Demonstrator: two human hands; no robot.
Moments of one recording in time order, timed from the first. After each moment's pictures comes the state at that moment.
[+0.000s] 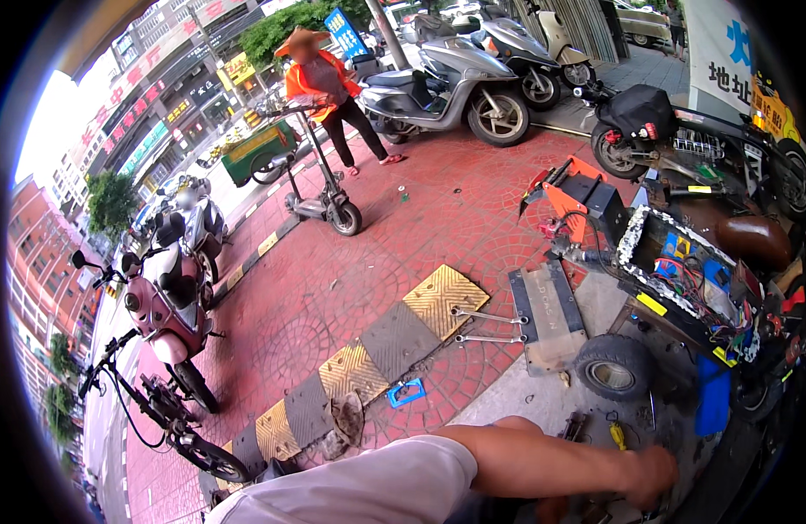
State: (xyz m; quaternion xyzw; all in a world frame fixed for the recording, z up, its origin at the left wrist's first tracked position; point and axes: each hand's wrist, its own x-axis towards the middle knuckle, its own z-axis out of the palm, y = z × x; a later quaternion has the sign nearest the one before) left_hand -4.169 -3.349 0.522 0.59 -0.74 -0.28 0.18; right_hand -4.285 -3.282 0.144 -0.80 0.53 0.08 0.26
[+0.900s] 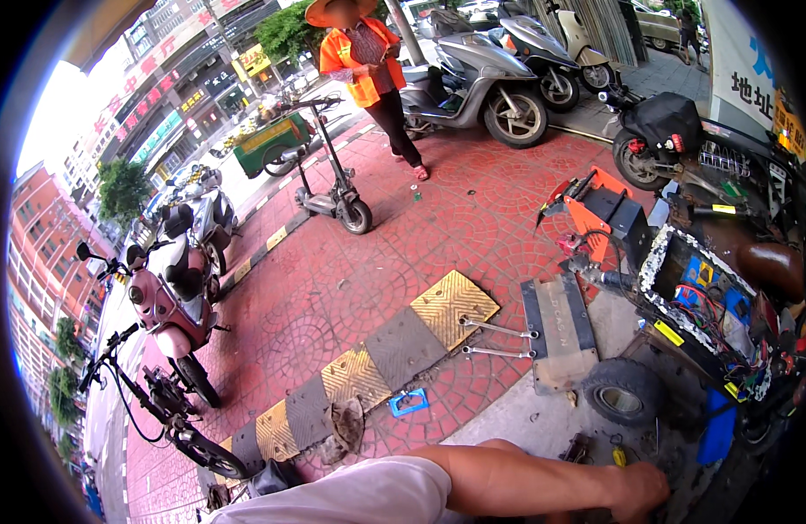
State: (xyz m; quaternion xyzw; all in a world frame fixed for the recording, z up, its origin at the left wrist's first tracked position) left_hand -4.114 -3.329 0.530 0.60 -0.71 -0.31 0.19; right_hand -4.235 -3.305 0.140 -0.81 0.52 0.07 0.25
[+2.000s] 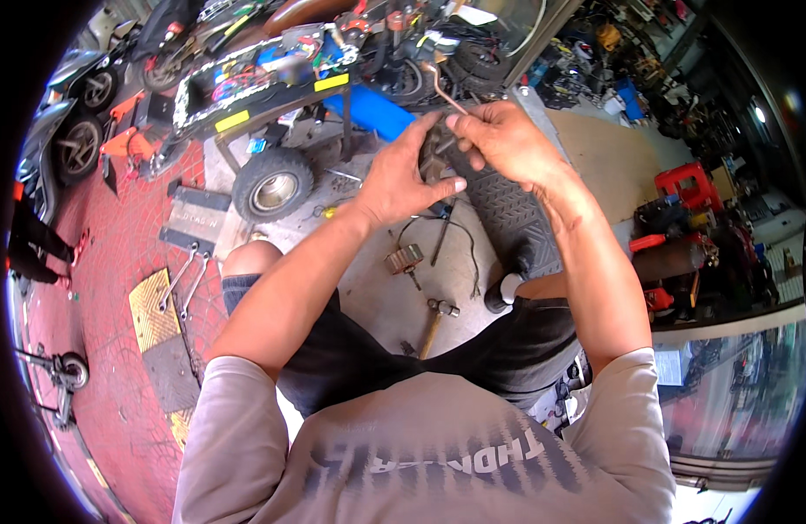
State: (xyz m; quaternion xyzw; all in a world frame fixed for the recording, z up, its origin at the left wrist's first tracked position) left_hand -4.249 -3.337 0.567 0.41 -0.70 -0.21 0.54; right_hand -4.416 -3.368 0.697 -0.75 0.49 -0.22 0.39
